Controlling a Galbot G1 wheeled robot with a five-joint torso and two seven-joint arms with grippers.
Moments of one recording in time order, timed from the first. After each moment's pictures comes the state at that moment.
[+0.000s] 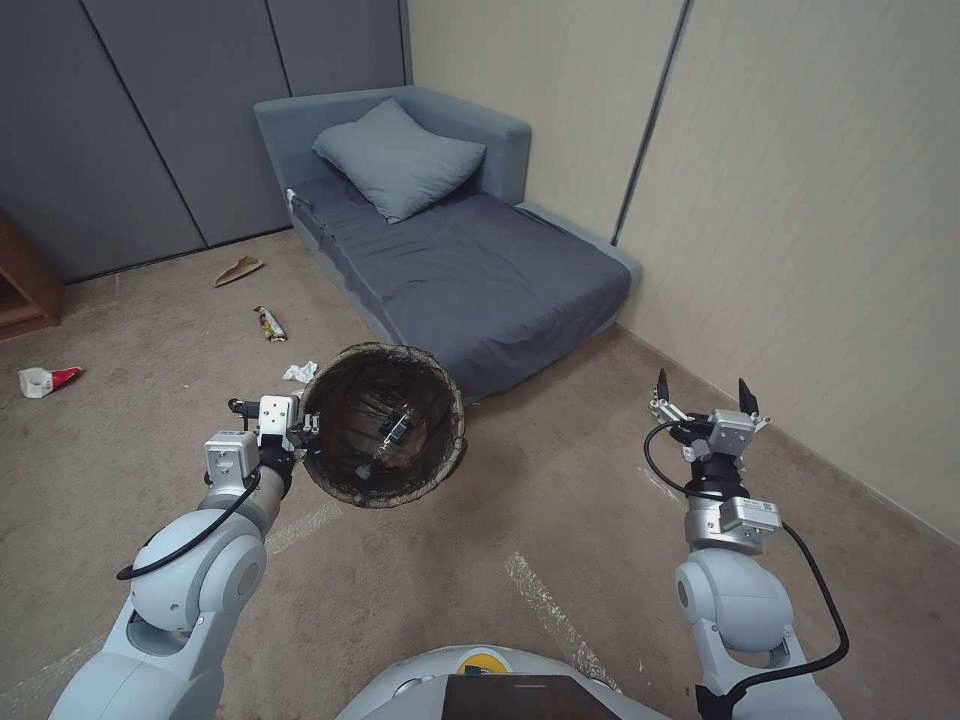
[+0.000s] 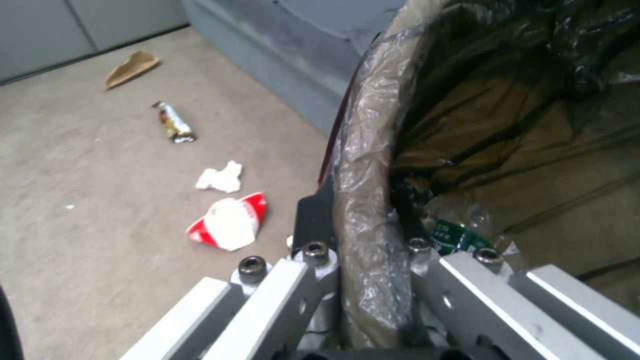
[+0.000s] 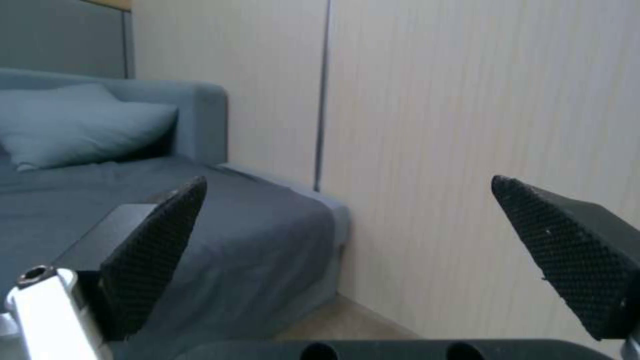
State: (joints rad) left arm 1.46 -1.19 -0.63 -2.37 -0.45 0.72 -0.24; right arm -1.52 1.46 0.68 2.13 0.05 0.12 0.19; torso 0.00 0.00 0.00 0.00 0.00
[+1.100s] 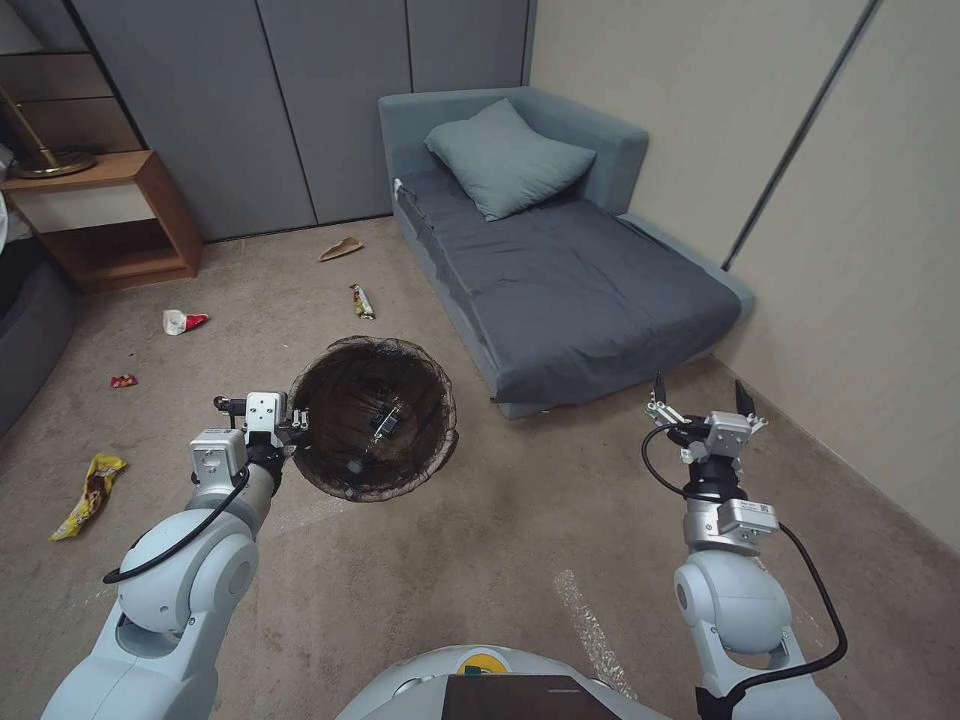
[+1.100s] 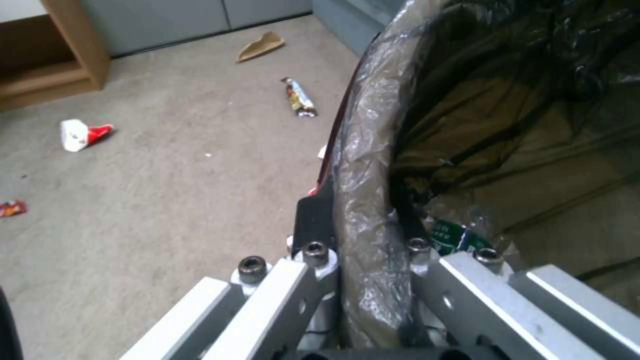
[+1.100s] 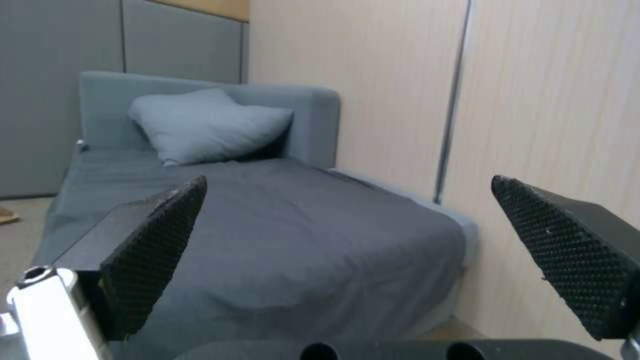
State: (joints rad) left arm 1.46 -1.20 -0.66 -2.38 -0.45 0.72 -0.24; right arm -1.52 1.45 0.67 2.12 0.04 0.13 0.18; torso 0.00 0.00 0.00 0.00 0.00
